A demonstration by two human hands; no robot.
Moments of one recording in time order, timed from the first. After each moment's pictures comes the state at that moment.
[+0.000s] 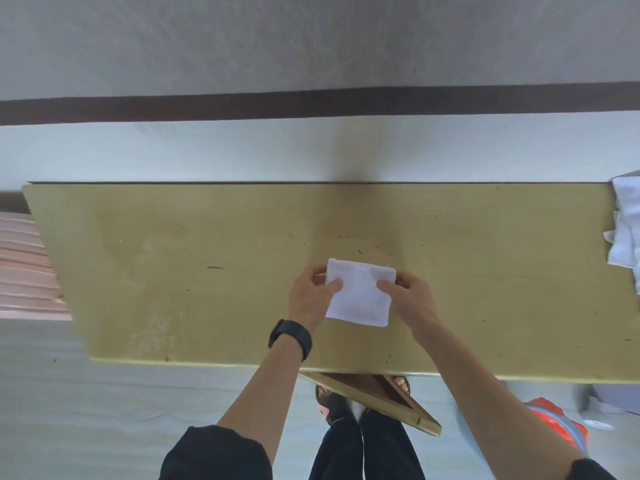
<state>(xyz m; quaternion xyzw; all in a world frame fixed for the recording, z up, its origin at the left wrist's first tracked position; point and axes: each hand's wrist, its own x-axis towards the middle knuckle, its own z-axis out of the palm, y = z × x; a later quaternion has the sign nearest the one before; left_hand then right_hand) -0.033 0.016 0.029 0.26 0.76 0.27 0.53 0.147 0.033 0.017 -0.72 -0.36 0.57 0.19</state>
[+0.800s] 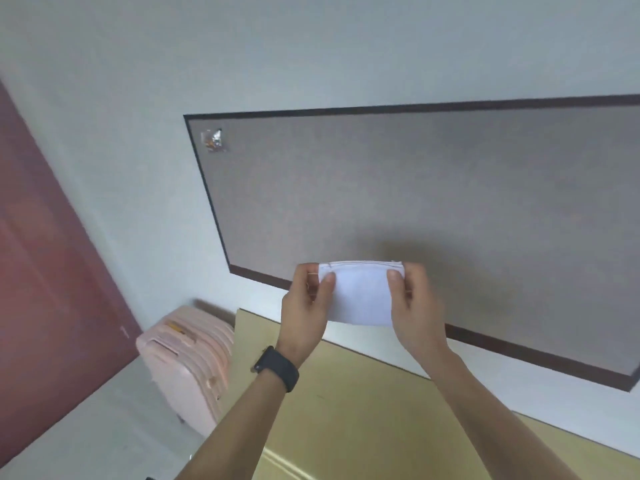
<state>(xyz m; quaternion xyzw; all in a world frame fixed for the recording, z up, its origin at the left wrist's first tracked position) -0.118 -0.113 0.439 0.44 0.65 0.61 0.11 0.031 -0.015 0.423 -0.37 -0.72 0.30 0.50</state>
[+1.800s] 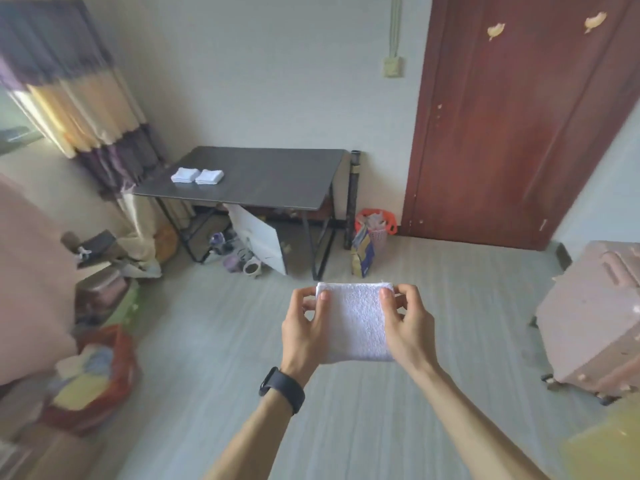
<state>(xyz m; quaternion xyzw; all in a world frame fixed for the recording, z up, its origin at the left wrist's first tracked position) -0.053 -0.900 0.320 -0.24 0.74 0.59 -0.20 -0.110 -0.746 0.314 0.07 -0.80 0.59 0.04</state>
